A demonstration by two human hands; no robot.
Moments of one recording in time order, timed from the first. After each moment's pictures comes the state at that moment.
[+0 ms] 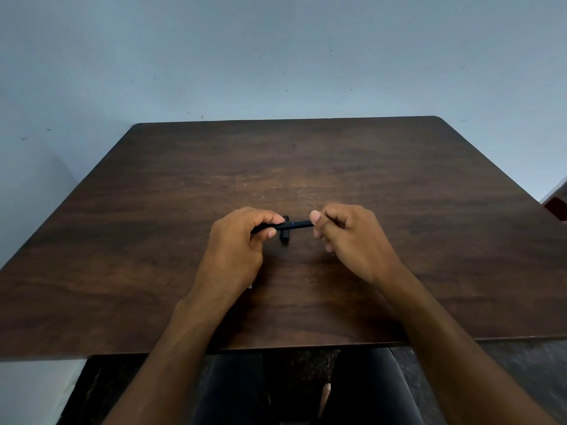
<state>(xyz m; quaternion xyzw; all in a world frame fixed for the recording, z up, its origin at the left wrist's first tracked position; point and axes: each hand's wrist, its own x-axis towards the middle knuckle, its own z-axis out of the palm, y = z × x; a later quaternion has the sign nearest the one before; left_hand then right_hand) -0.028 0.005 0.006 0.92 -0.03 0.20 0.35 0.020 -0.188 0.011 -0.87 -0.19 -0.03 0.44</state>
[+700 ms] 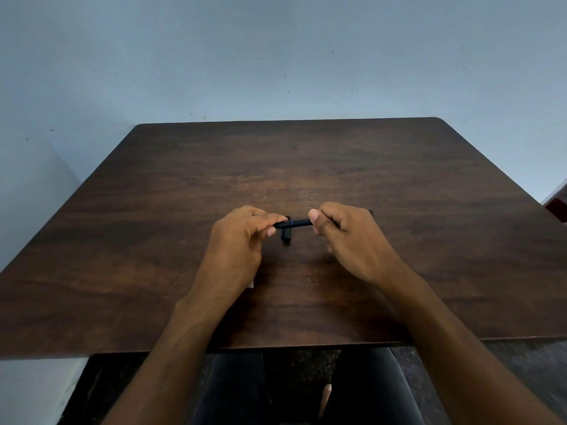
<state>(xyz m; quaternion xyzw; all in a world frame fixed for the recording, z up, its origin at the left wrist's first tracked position) -0.028 0.010 0.005 0.93 -0.05 0.20 0.31 0.021 -0.185 0.011 -0.88 -0.25 -0.05 0.40</state>
